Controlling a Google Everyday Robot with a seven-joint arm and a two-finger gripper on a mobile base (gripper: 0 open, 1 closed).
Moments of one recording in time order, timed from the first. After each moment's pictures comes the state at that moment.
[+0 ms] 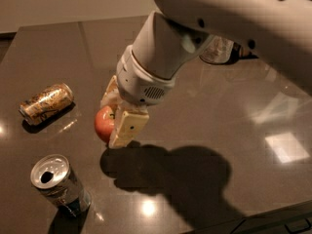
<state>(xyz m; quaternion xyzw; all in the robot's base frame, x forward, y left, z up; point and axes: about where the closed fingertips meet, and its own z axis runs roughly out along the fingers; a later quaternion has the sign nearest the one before) 0.411 0.071 0.916 -0.78 0.56 0.18 0.22</state>
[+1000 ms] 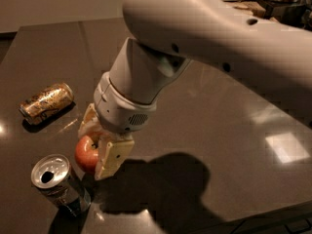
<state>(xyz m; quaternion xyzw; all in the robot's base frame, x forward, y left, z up) 0.361 0.100 0.895 -0.83 0.48 0.21 0.20</state>
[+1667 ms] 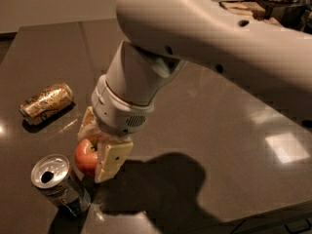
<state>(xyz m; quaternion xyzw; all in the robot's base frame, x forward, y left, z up) 0.357 0.102 0.891 -0.83 0.48 0.21 0.19</state>
